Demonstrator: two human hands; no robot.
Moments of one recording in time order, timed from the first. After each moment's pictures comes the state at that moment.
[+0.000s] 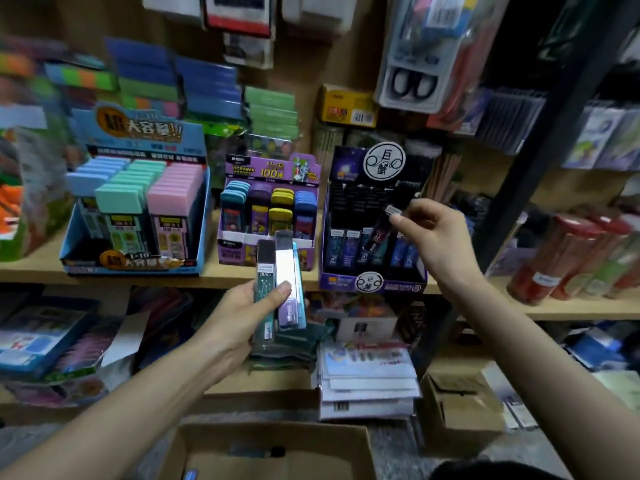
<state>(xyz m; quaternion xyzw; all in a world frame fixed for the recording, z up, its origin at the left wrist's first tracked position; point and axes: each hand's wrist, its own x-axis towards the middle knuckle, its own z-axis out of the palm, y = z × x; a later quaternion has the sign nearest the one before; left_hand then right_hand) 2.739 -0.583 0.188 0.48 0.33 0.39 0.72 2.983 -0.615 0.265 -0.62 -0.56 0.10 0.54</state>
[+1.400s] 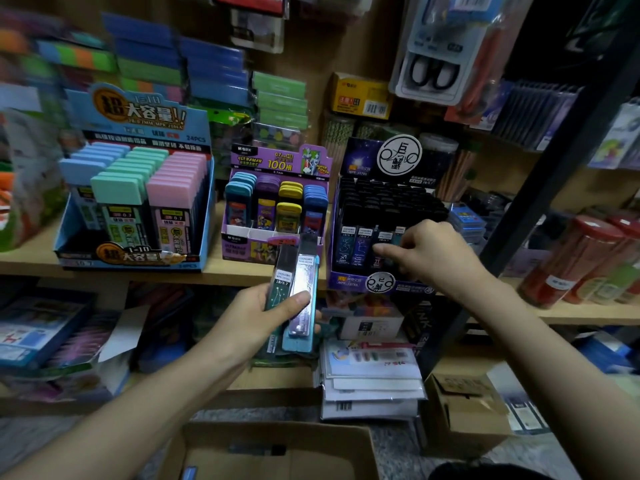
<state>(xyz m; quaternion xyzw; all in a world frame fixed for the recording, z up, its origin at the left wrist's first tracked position) 2.740 -0.585 0.188 0.54 0.32 0.37 0.68 2.977 -0.604 0.264 -0.78 -0.60 0.00 0.19</state>
